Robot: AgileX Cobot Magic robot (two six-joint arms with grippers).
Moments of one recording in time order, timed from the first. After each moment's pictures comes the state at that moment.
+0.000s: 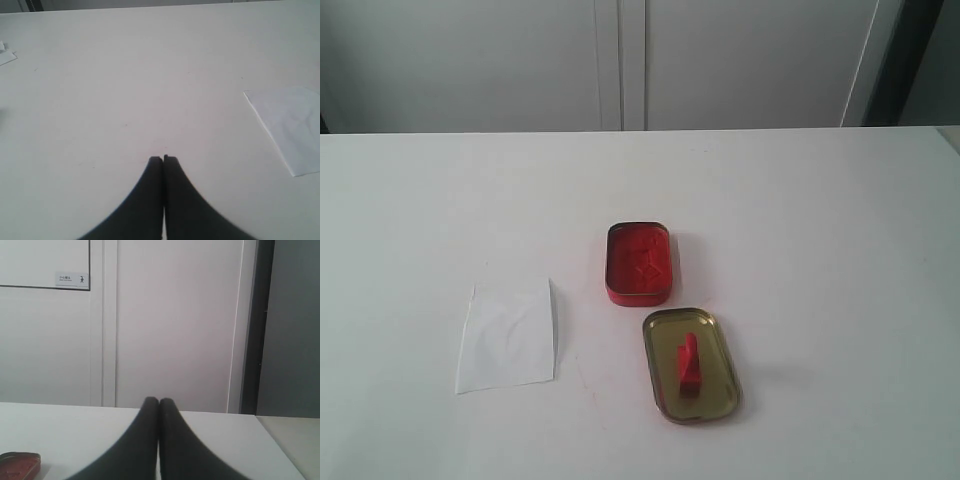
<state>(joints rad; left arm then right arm) 0.00 0.00 0.02 -0.13 0.39 0.13 0.06 0.00 0.00 -0.04 -0.11 0.03</state>
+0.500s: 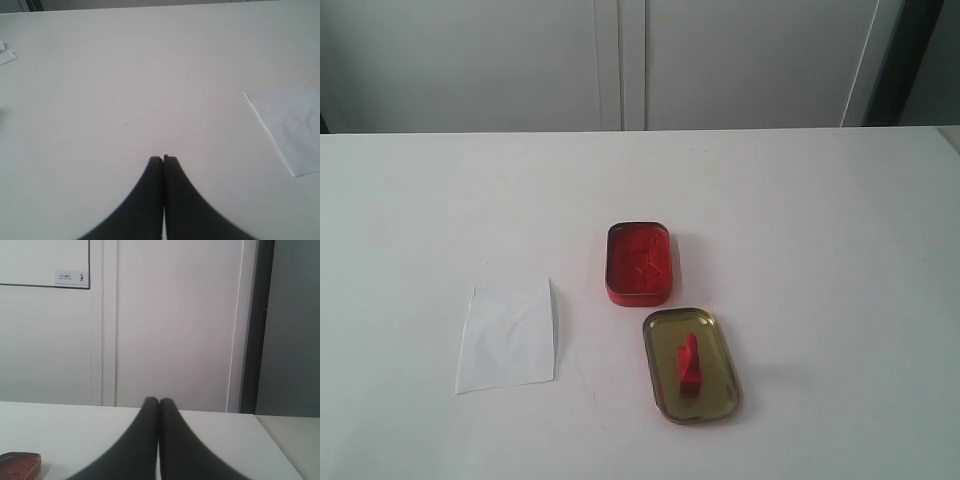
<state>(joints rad) 0.00 0.00 0.02 -0.13 0.39 0.13 0.06 0.00 -0.03 -0.04 -0.07 0.03</state>
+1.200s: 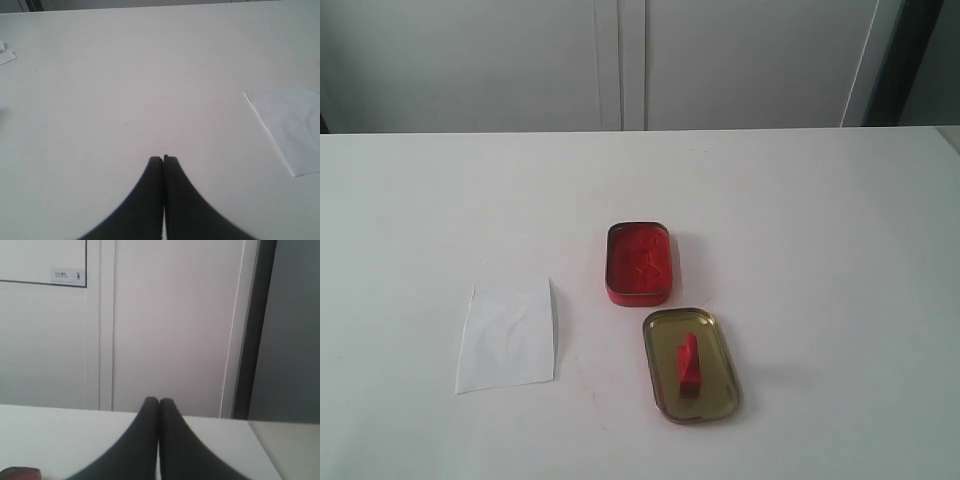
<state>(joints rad) 0.00 0.00 0.02 -0.13 0.39 0.13 0.06 0.24 -0.38 -0.04 0.13 0.02</state>
